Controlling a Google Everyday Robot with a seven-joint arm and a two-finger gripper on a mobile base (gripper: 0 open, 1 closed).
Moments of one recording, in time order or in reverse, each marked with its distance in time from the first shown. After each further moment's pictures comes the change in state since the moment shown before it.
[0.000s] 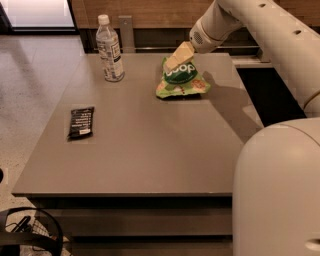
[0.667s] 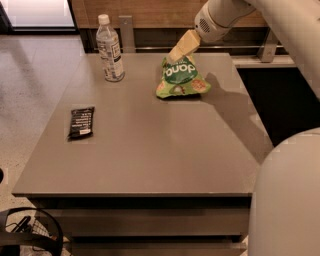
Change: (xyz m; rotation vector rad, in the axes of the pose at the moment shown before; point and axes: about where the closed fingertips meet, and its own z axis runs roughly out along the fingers) arm -0.011 0.009 -0.049 0.048 -0.042 -0.080
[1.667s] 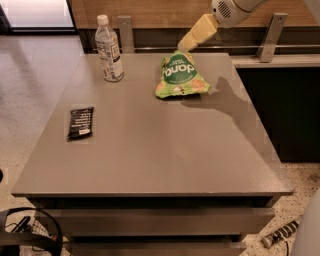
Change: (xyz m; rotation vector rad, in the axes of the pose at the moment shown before) arm -0.004 0.000 -0.068 0.041 -0.086 -0.072
